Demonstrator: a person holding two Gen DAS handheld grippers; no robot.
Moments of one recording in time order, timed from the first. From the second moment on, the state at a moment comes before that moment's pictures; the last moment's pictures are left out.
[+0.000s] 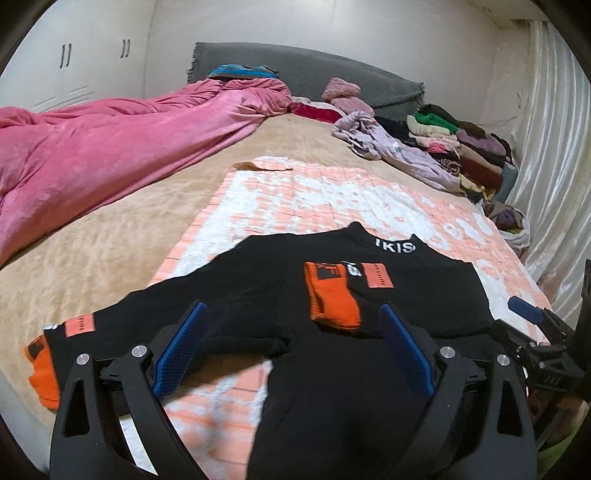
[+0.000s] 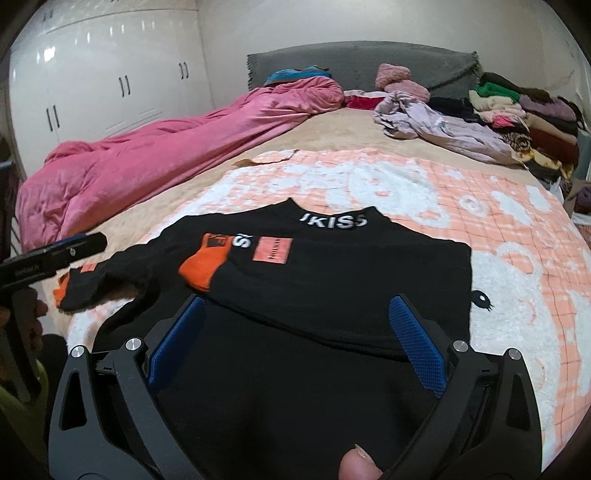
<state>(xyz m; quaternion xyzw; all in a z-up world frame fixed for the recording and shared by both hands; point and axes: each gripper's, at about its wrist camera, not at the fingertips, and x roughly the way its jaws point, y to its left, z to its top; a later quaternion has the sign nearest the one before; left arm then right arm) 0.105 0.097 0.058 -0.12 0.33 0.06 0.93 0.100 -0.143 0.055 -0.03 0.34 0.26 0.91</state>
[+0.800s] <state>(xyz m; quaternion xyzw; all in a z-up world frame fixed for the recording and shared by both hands) 0.016 0.248 0.044 -0.20 0.32 0.21 0.90 0.065 -0.003 0.057 -0.09 0.35 0.34 0.87</state>
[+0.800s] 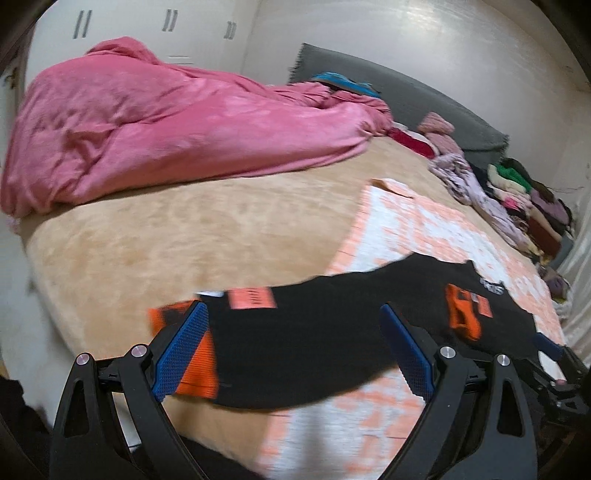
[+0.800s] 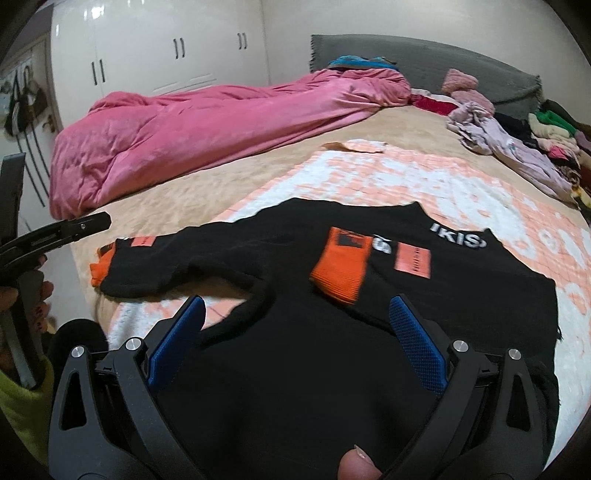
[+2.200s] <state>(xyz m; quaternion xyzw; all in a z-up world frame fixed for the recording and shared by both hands) 0.018 0.306 0.043 -0.32 0.27 0.15 0.89 0.066 -0.011 0.030 -0.09 0.40 0.30 0.86</state>
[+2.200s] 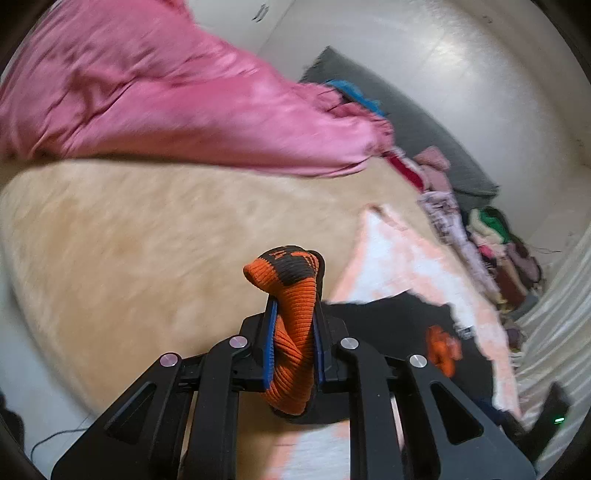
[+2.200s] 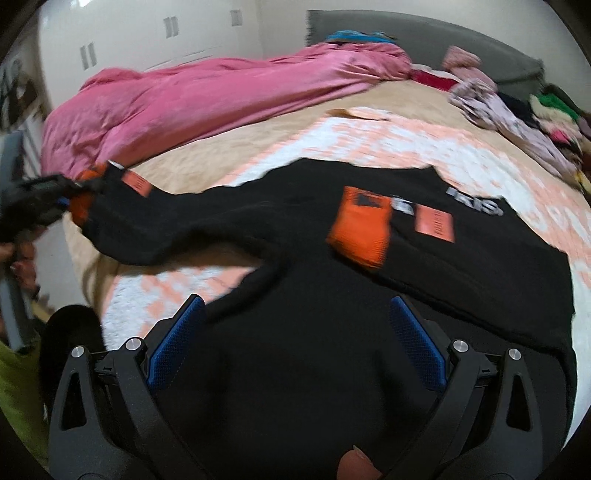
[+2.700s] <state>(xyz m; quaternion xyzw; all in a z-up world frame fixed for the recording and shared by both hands) 0.100 0.168 0.131 -0.24 0.26 0.04 0.93 0.102 -0.115 0.053 -0.08 0.35 0.24 0.90</state>
